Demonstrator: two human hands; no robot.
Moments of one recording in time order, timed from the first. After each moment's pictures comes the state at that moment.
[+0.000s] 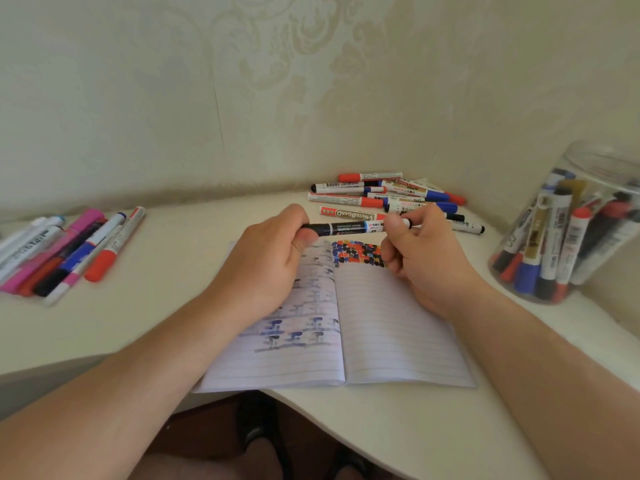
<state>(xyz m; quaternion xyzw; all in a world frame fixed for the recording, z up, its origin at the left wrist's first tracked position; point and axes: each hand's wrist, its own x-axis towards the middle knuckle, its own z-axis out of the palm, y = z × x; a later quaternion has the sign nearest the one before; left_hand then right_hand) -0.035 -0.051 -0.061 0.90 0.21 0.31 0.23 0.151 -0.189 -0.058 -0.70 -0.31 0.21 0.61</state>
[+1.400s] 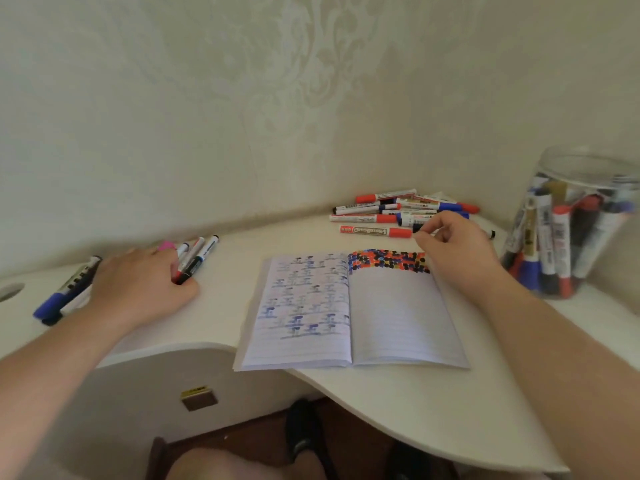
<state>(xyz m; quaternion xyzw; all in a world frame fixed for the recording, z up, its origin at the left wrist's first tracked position) -0.190 0.027 -0.033 0.85 0.50 0.07 -0.14 0.179 -0.217 -0.044 -0.81 -0.36 0.06 0.46</state>
